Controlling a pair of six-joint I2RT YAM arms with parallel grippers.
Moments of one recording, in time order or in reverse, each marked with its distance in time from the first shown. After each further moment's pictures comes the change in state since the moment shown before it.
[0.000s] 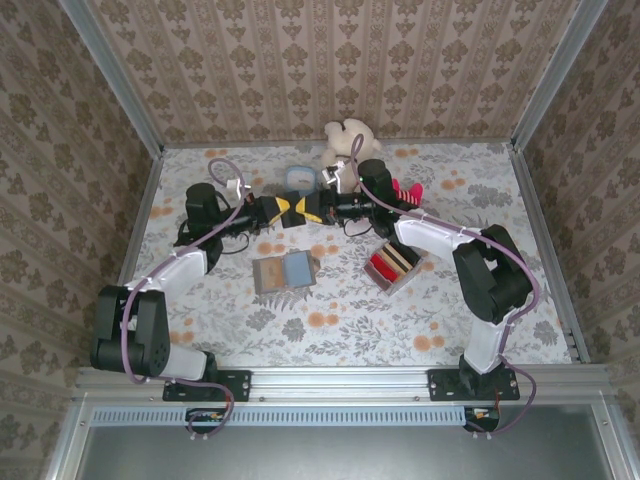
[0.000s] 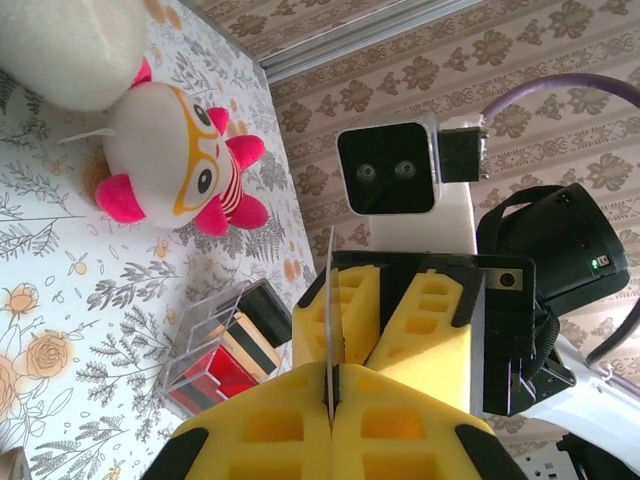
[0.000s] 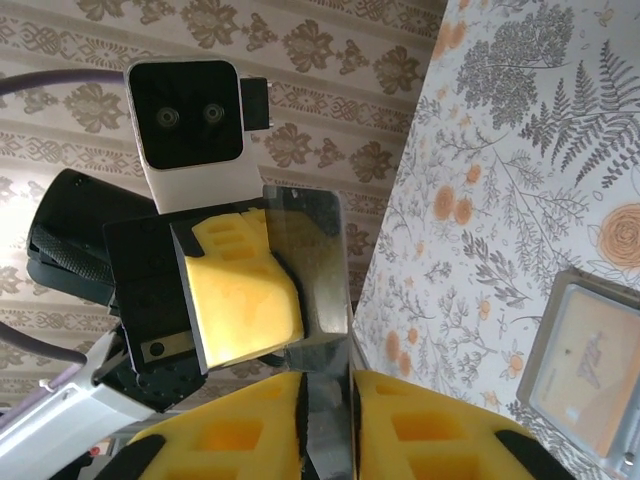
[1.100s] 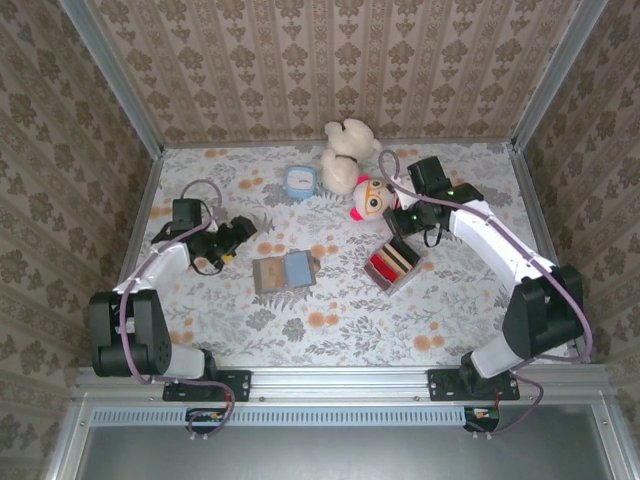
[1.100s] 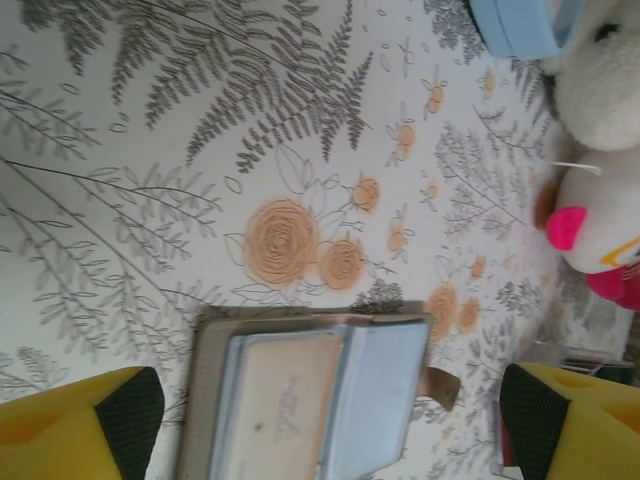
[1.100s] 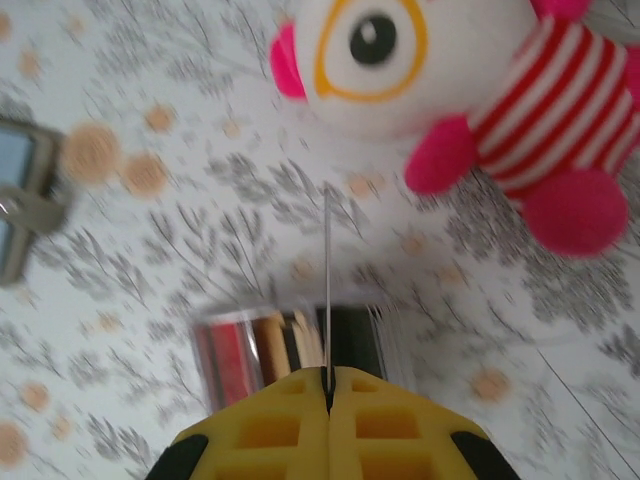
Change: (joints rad) left arm 0.187 -0.010 0.070 -0.864 -0.484 0.412; right arm -0.232 -0.332 0.024 -1.171 0.773 -1.184
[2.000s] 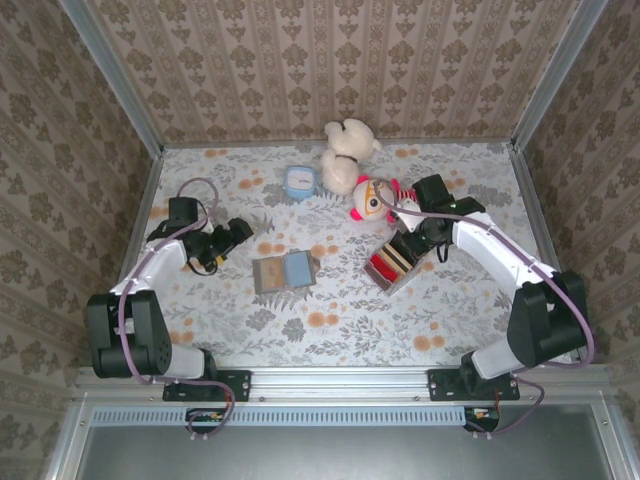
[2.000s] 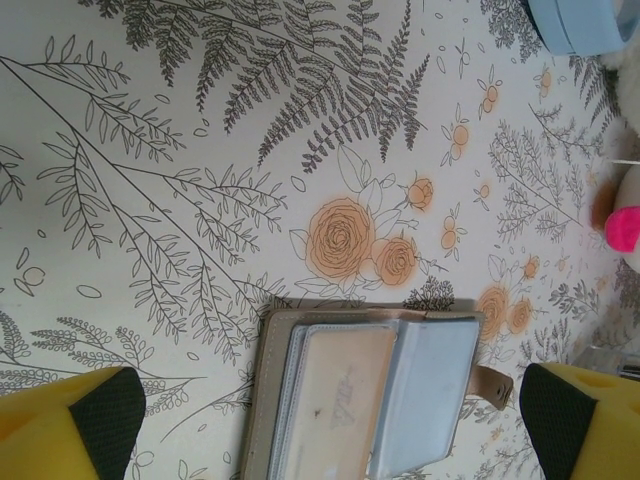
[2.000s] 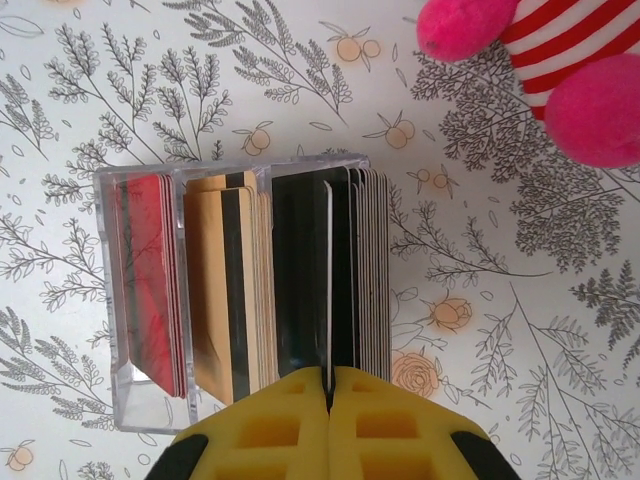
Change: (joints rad) left arm 0.019 -0.004 0.031 -0.097 -0.058 0.074; right arm -0.011 -0.014 -0.130 -0.014 0.049 -0.231
